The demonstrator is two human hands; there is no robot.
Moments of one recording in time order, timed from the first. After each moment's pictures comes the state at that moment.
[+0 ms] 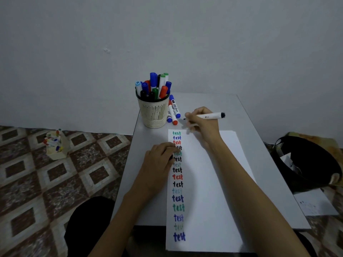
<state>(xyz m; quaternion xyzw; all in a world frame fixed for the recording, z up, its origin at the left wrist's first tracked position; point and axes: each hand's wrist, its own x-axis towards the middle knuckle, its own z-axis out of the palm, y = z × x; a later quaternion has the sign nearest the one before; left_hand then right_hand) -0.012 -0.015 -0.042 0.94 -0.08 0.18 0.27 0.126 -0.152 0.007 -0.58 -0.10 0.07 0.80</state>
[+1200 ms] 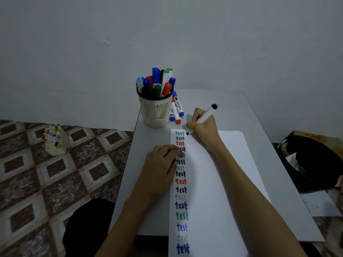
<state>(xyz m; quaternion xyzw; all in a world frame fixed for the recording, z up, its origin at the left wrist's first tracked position) -0.011 -0.014 -0.044 0.94 -0.08 0.18 0.29 0.139 -0.143 -0.012 -0.76 -0.16 0.01 0.62</state>
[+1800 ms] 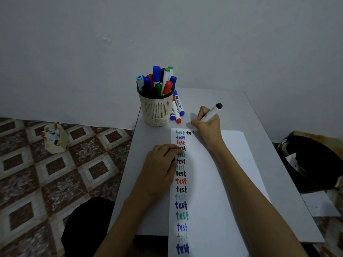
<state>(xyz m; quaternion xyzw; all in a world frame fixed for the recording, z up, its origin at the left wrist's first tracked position) -0.010 -0.014 -0.044 0.94 -0.07 0.18 0.29 0.143 -0.143 -0.016 -0.77 -0.14 -0.03 0.62</state>
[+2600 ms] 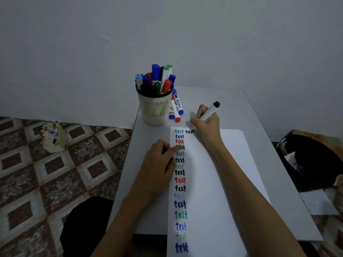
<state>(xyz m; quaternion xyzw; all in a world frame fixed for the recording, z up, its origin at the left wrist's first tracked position) -0.011 -0.014 -0.043 0.92 -0.08 0.20 0.33 0.146 -0.144 -0.021 -0.76 -0.13 -0.05 0.63</state>
